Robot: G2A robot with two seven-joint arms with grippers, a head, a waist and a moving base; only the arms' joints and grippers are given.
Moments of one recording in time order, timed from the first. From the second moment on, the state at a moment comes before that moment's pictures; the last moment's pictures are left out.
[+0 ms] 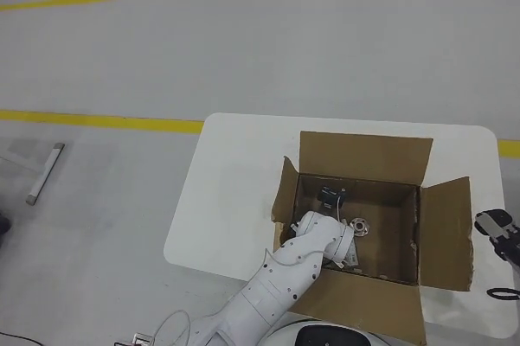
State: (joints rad) left arm 0.70 -1.73 -0.65 -1.05 1.31 0.32 -1.23; right arm -1.99 -1.19 2.08 -2.00 -0.09 -0.55 0.41
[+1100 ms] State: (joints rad) left arm 0.91 -1.68 -0.84 -1.75 1.50 0.16 -1.42; right arm -1.92 -1.16 2.06 -1.97 -0.08 -0.41 0.62
